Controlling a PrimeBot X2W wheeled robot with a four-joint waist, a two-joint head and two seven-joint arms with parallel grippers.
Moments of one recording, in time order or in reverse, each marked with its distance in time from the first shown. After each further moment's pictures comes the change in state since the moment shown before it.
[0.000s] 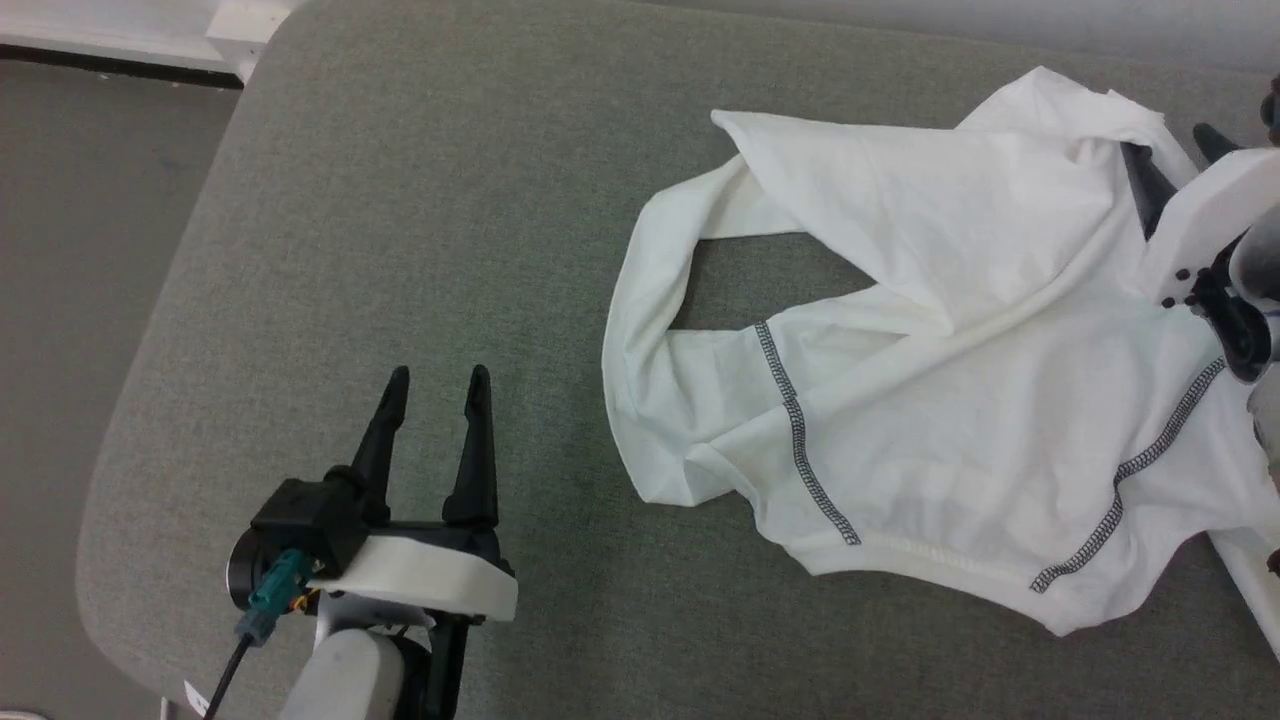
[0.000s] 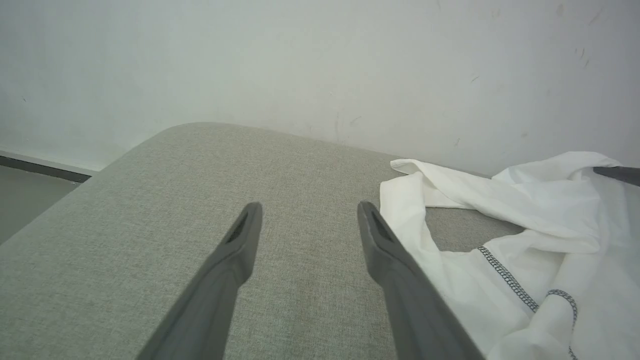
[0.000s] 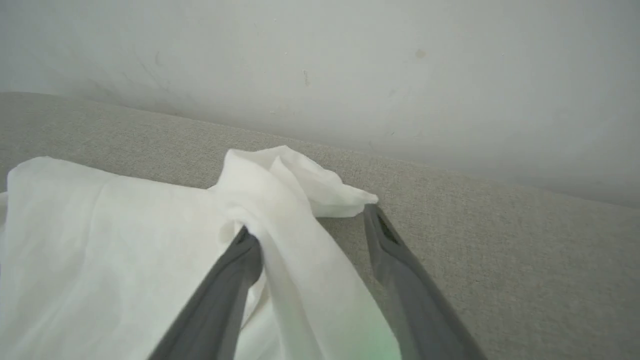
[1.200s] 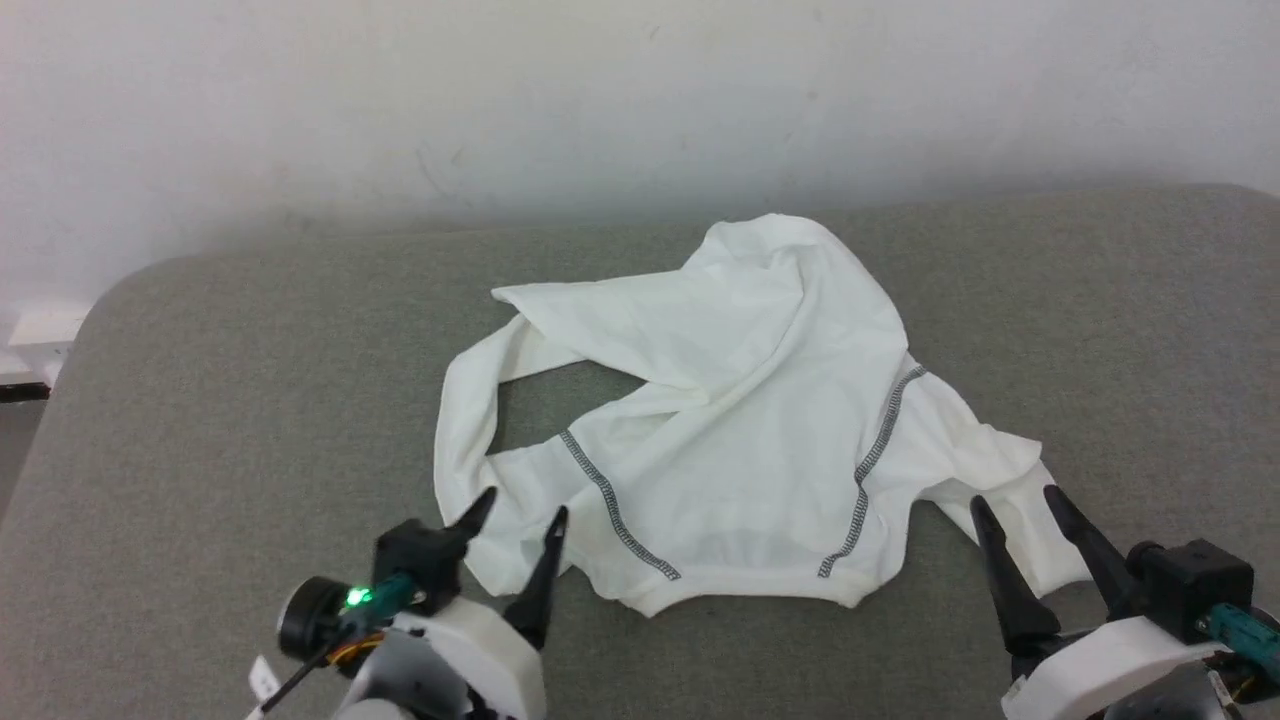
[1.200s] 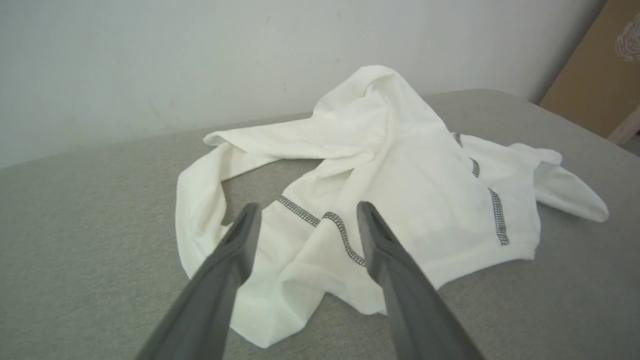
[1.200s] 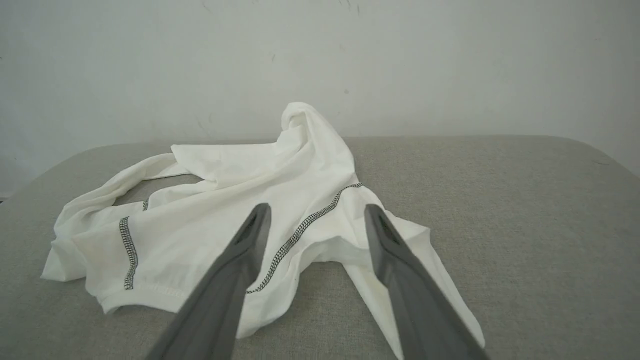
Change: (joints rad) left arm 0.101 0.115 -0.120 -0.023 0.056 -0.047 0.267; right arm 1.058 0.249 -0.221 -1.071 -0.198 0.000 -0.013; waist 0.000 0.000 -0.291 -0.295
